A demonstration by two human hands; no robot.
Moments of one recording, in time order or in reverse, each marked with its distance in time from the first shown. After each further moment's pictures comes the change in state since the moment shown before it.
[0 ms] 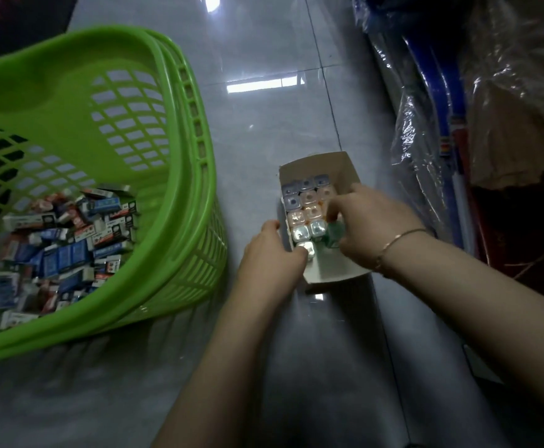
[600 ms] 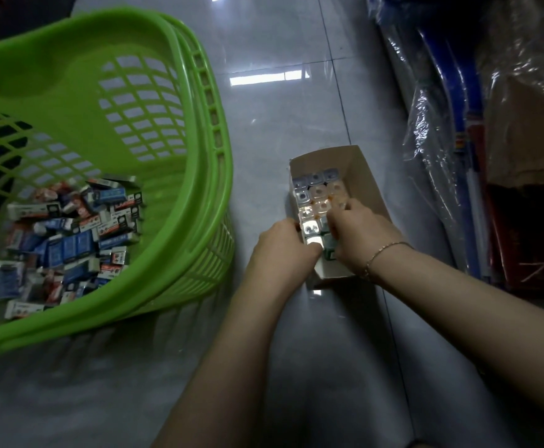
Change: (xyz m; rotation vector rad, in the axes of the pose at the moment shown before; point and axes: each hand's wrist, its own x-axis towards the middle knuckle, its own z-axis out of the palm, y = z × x) left_hand 0.008 -0.001 0.000 -0.017 -0.083 0.094; right_hand 0.009 -0.005 0.037 0.019 -0.097 0.009
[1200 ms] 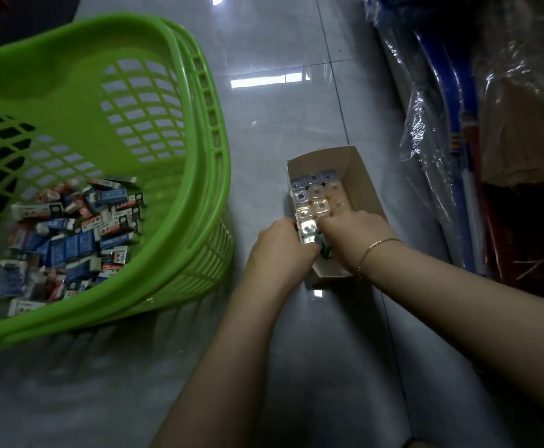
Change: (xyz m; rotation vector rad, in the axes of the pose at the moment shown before) left_hand 0.001 0.001 0.001 0.040 0.016 -0.003; right_hand 0.005 -0.003 0.003 -0.341 -0.002 -0.134
